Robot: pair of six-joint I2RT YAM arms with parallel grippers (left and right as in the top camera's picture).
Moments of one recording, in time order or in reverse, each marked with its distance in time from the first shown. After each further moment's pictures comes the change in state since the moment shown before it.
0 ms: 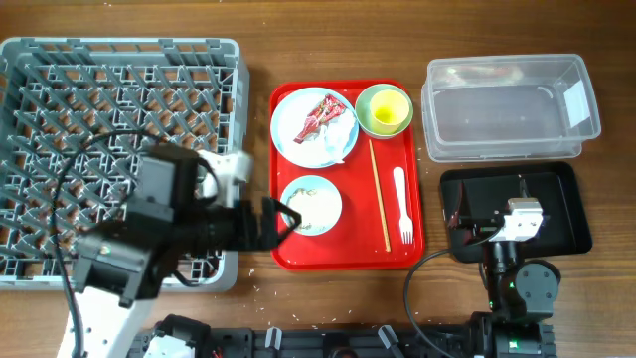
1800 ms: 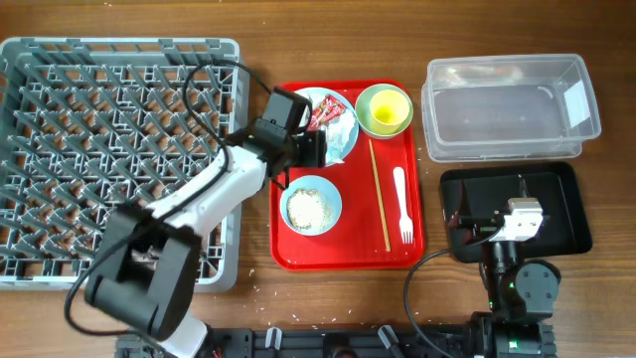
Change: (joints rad) left arm -0.140 0.788 0.012 0.777 -0.458 0.021; right arm 0.000 0.000 0.000 0.000 0.000 0.000
